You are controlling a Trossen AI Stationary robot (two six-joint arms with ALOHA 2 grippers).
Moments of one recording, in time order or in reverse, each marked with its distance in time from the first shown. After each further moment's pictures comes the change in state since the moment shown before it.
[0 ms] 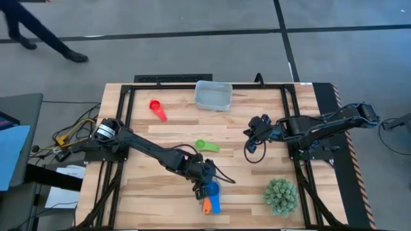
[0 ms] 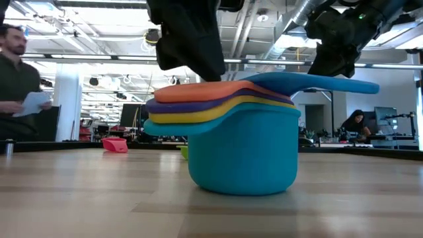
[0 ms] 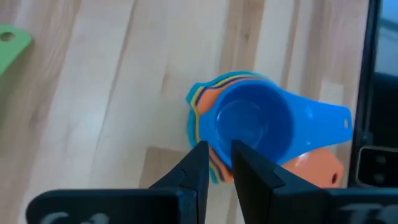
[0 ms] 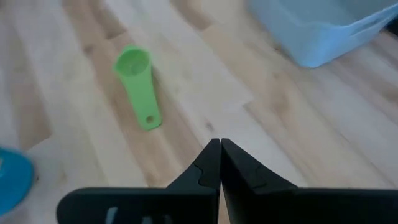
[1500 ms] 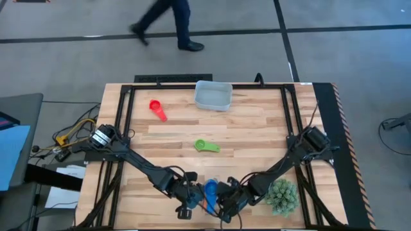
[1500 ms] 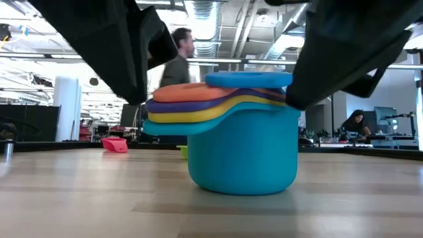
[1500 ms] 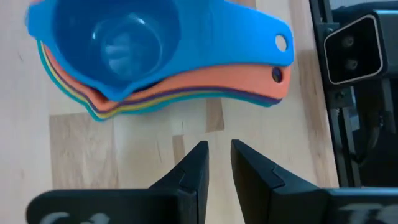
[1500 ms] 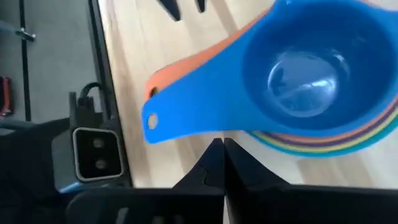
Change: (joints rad) left arm -0.195 0.004 -0.136 0.135 -0.023 0.145; right arm 0.495 0.906 0.601 0.238 -0.172 0.383
